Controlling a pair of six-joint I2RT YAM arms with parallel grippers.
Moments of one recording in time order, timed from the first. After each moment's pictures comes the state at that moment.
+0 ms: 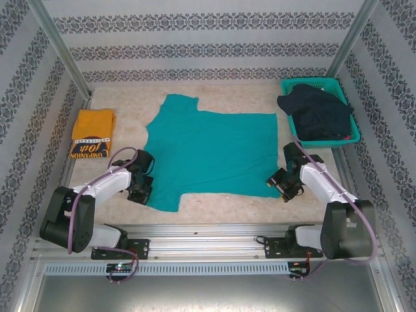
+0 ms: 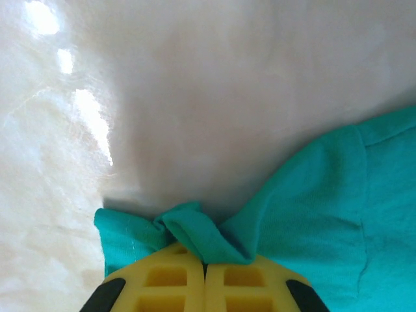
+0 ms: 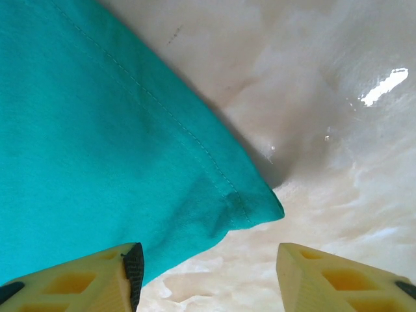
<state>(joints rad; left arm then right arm) -0.27 1.38 0.66 -0.77 0.04 -1.63 0.04 1.27 0.71 -0.91 -0.19 0.94</state>
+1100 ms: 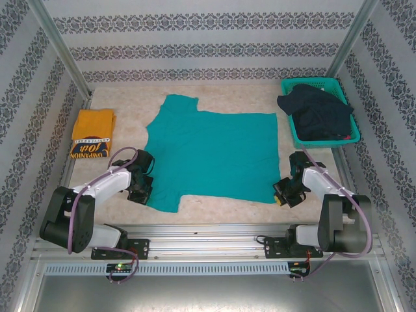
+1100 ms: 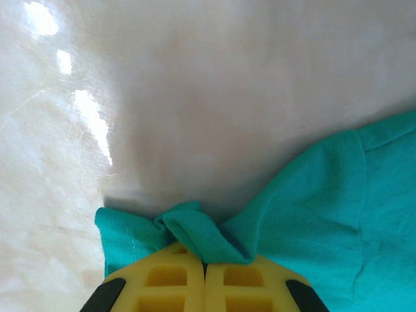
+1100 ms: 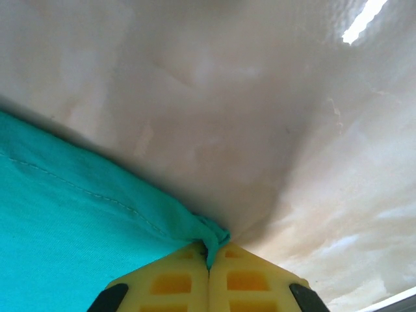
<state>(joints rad) -0.27 1.36 0.66 -0.77 0.03 -1.63 -0.07 1.31 0.60 -0.87 -0.24 1.04</state>
